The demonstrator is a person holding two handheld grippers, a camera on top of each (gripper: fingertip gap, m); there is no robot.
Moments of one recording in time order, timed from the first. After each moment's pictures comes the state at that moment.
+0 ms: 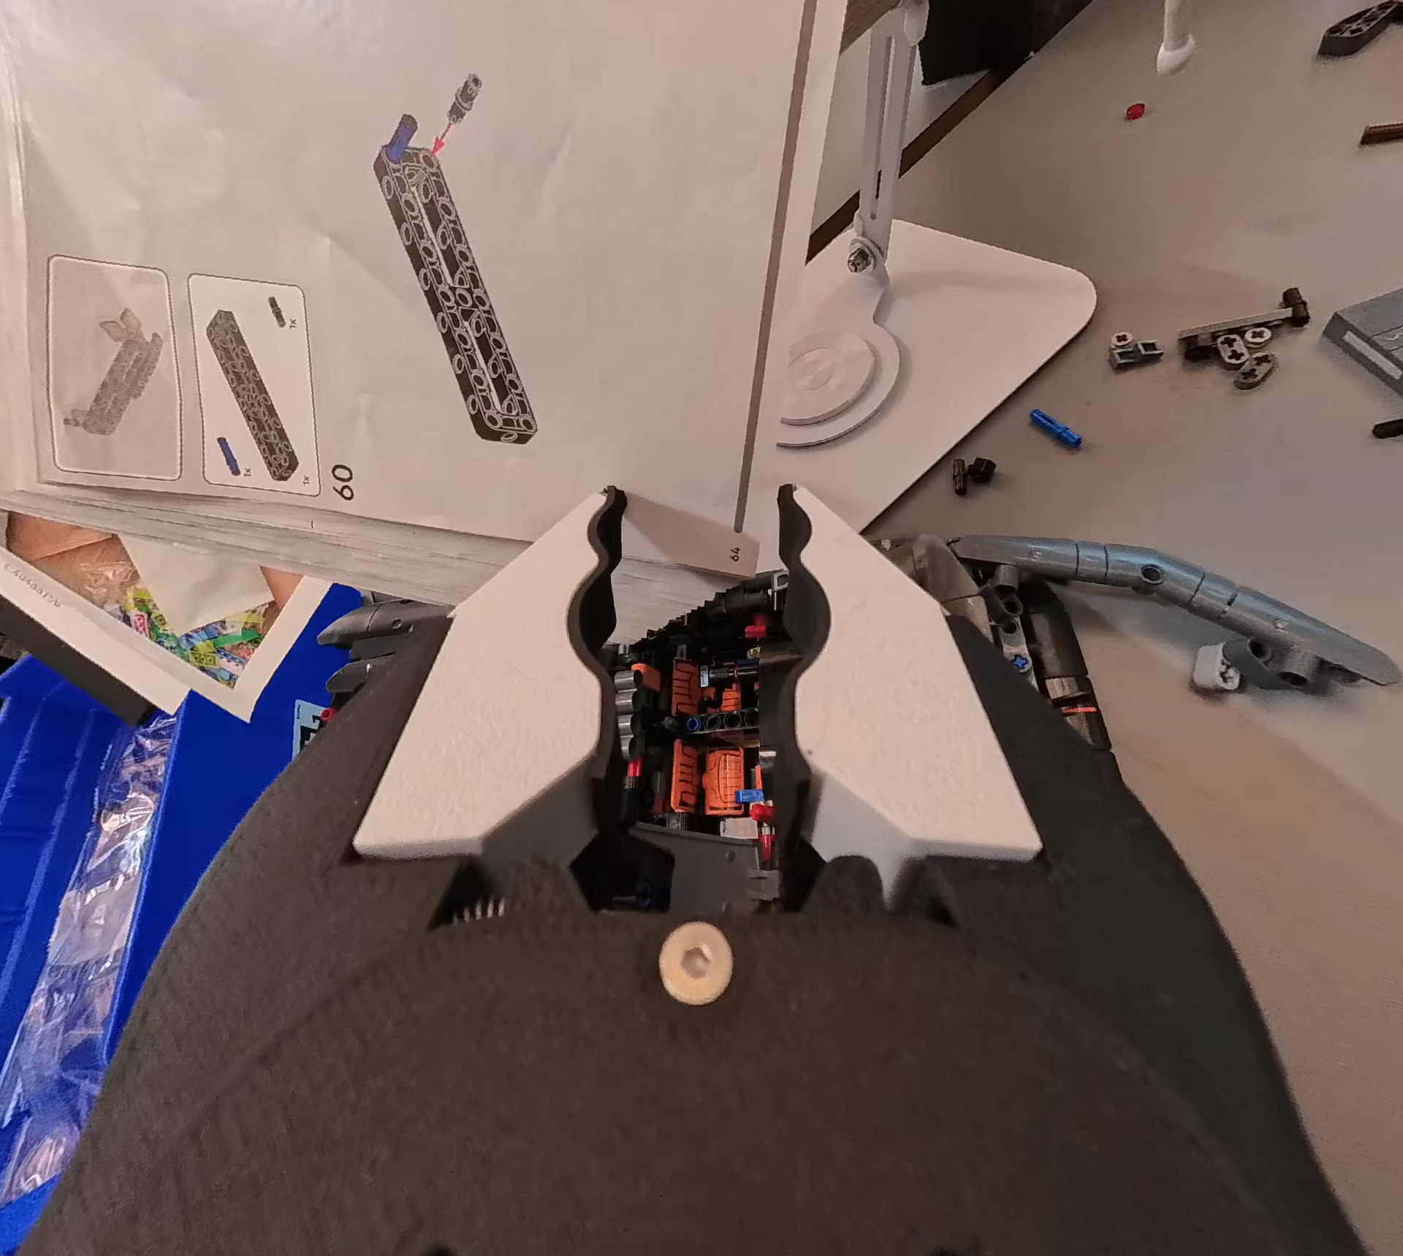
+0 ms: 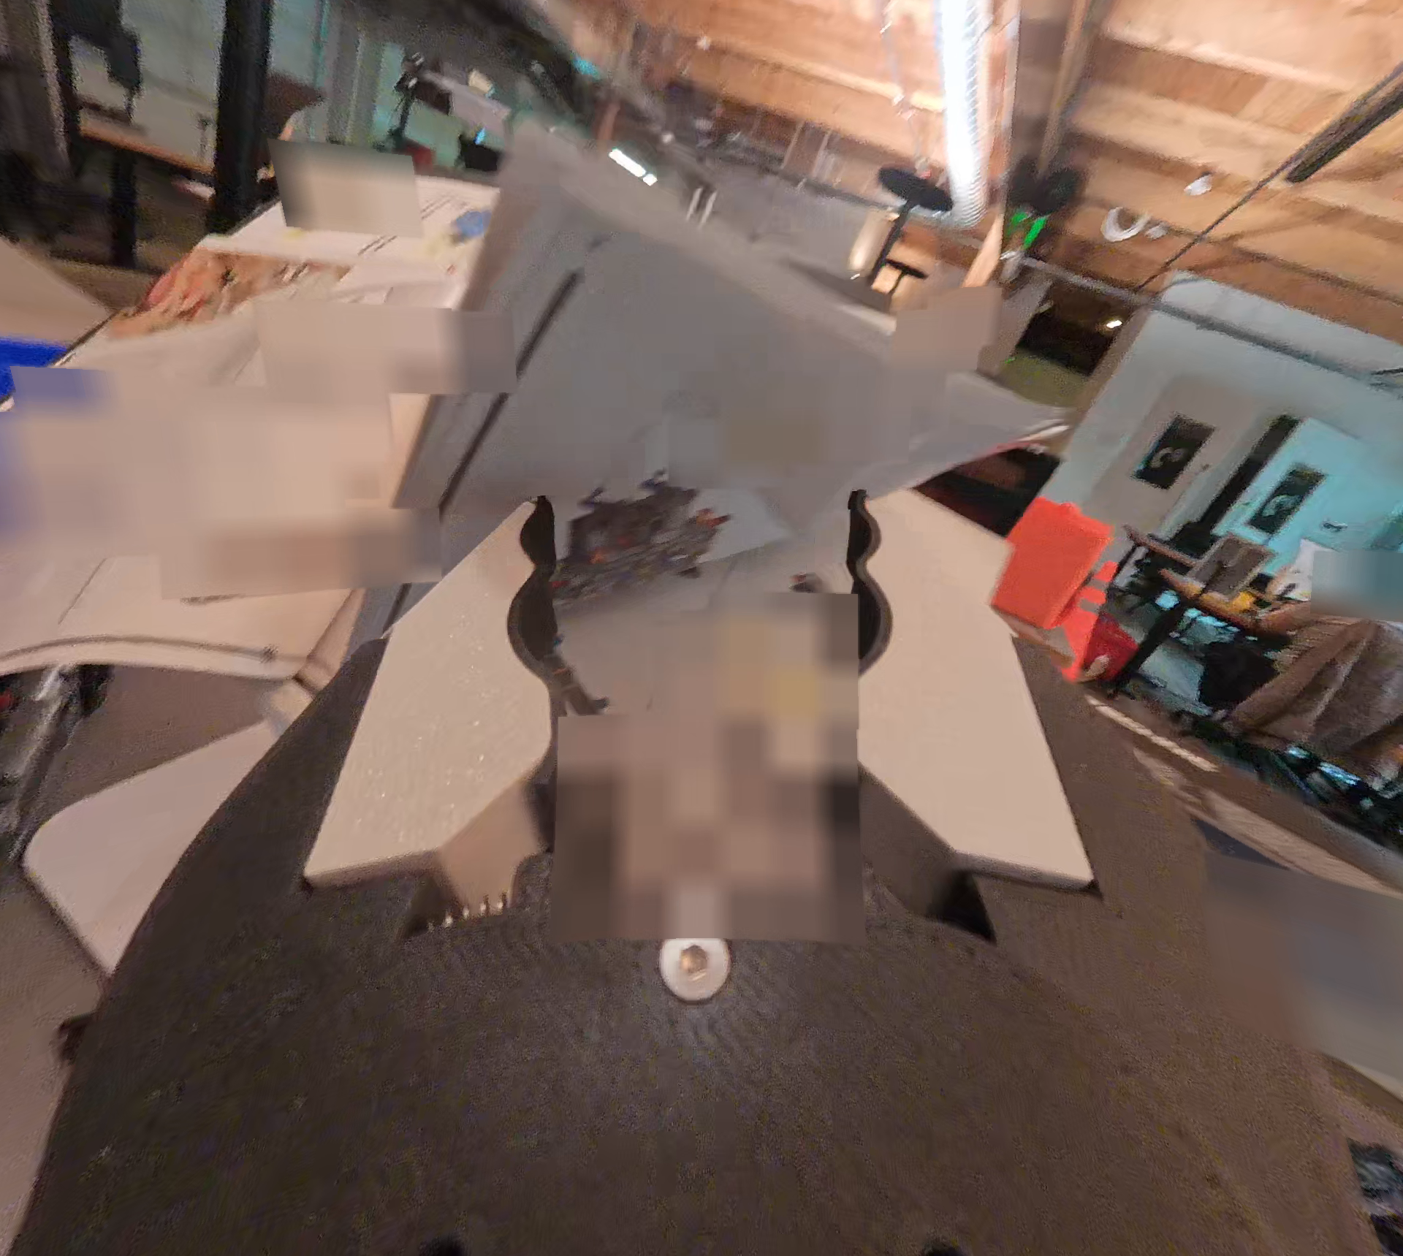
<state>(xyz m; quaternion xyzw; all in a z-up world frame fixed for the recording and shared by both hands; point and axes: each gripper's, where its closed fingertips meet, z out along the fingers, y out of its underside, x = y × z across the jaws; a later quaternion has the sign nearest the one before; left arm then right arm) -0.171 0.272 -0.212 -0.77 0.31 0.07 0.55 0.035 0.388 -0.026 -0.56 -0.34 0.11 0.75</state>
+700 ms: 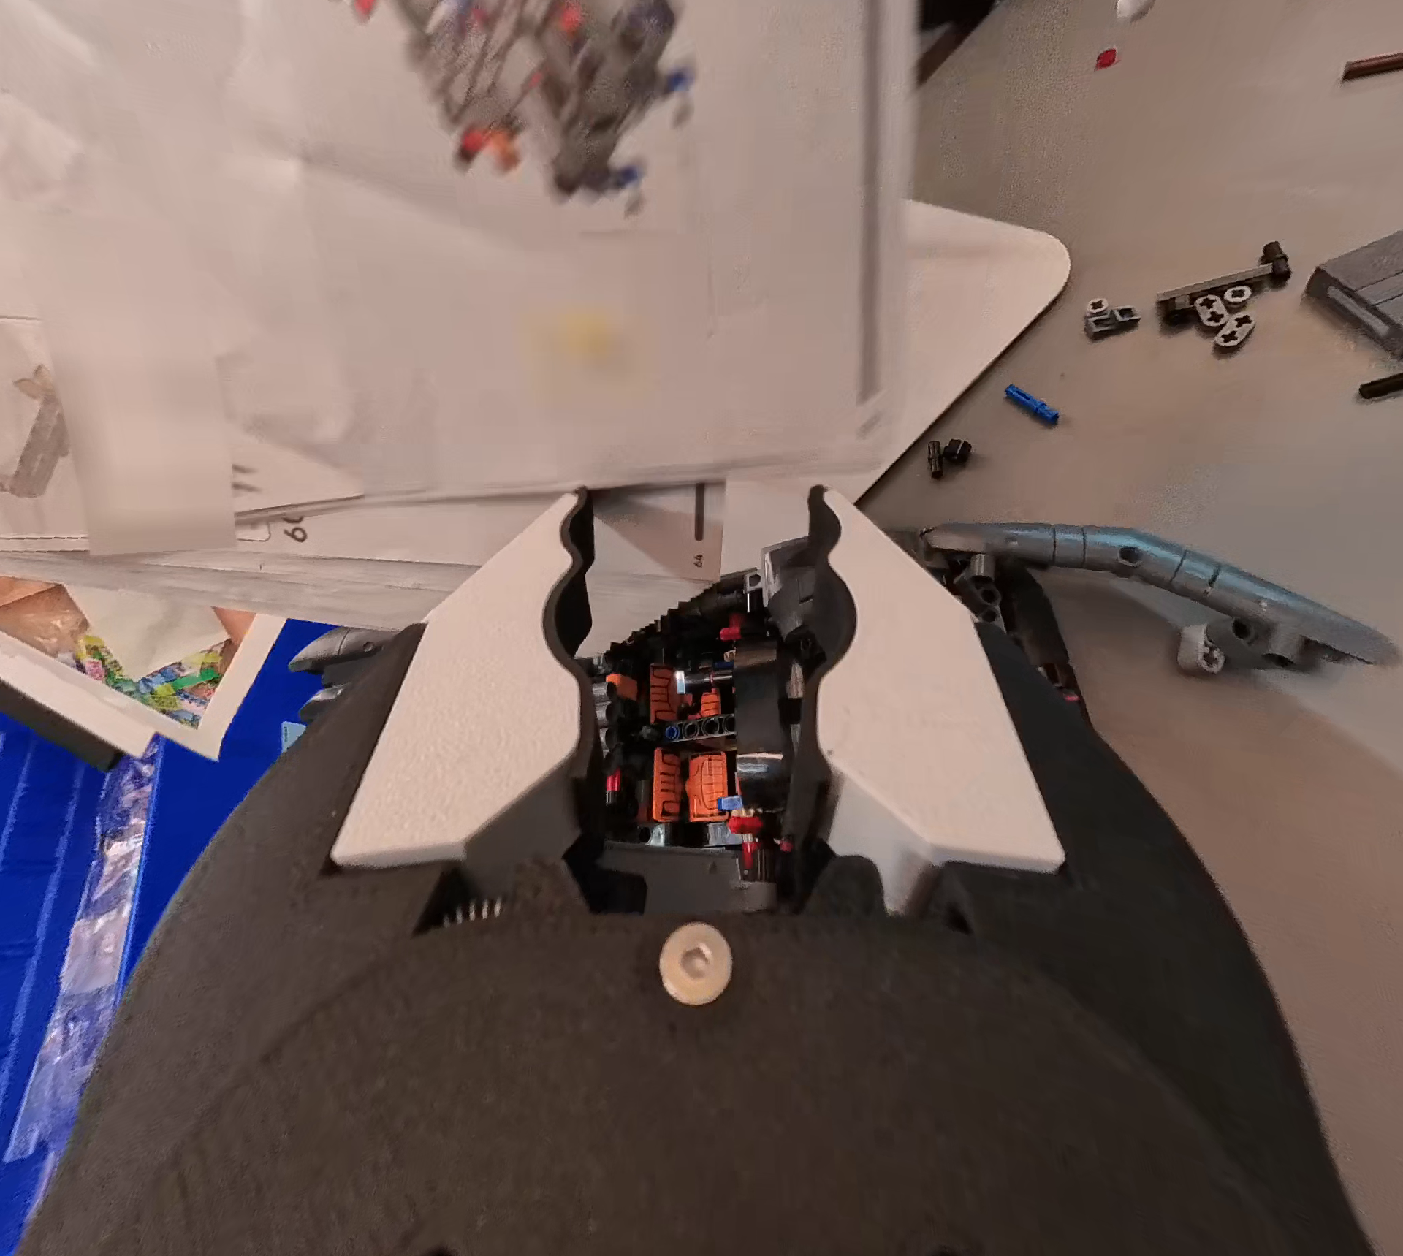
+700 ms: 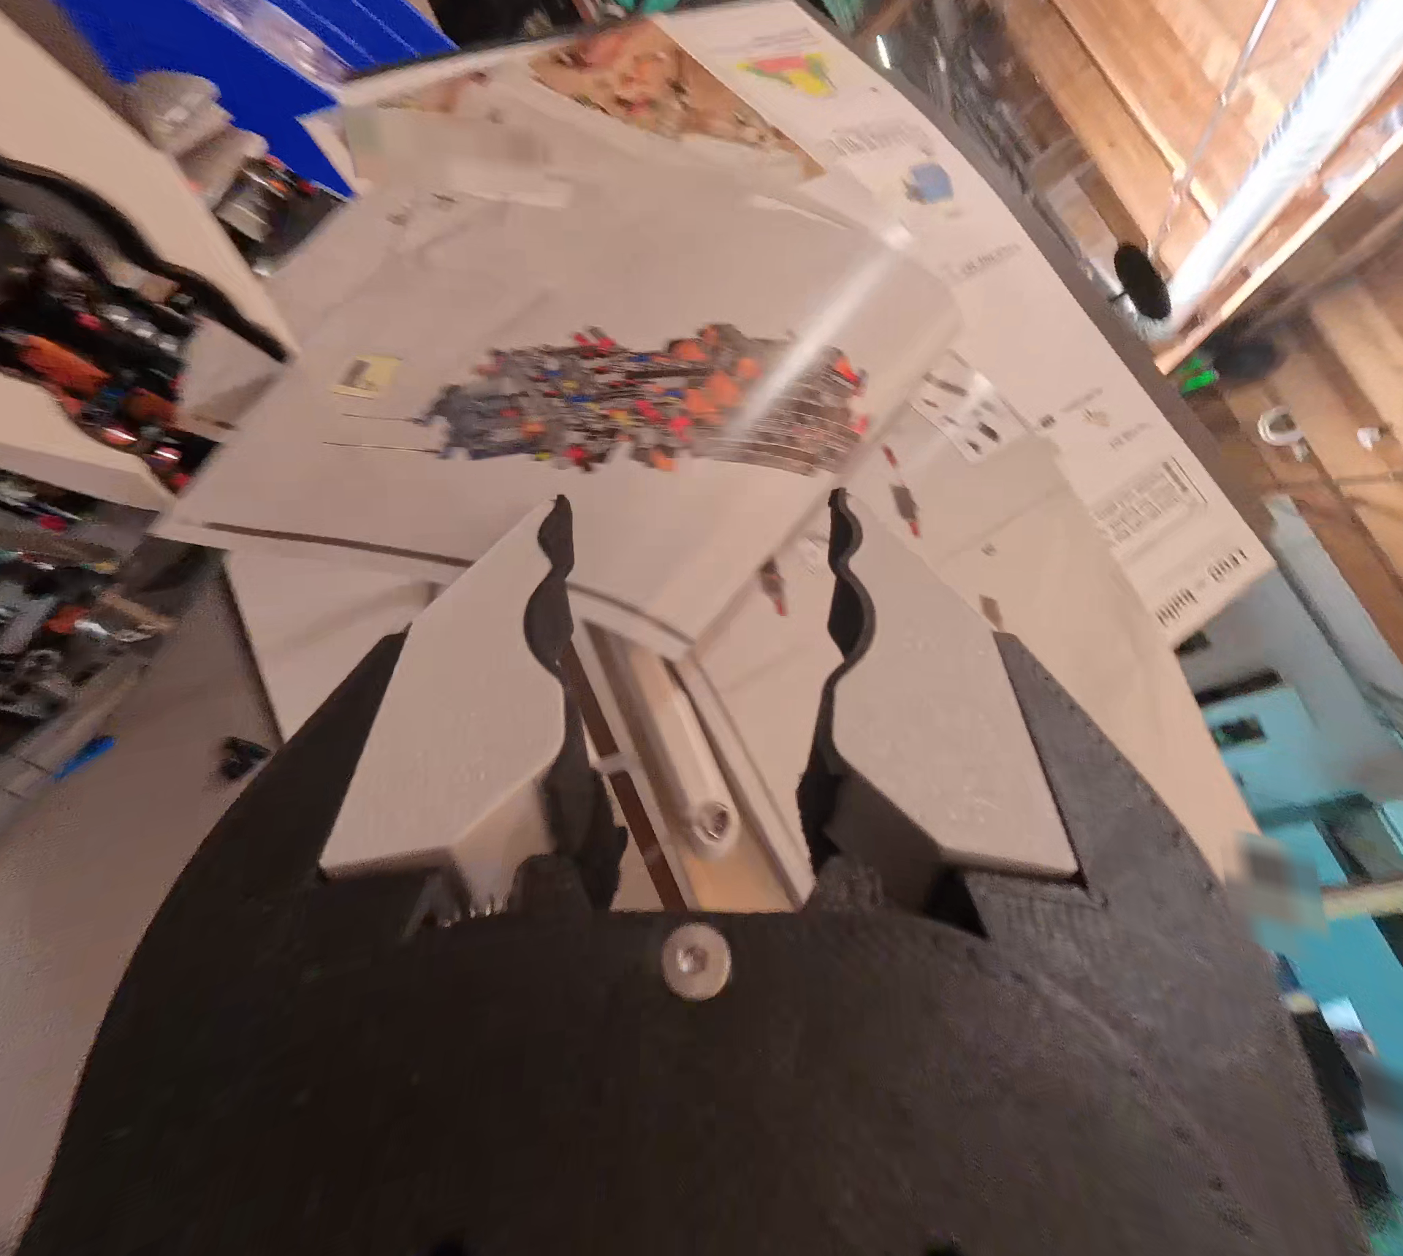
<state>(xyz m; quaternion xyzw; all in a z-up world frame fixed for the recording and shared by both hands) -0.159 0.274 -0.222 -0.78 0.33 0.08 0.53 -0.082 0.316 -0.100 -0.49 -0.57 -0.02 0.66</state>
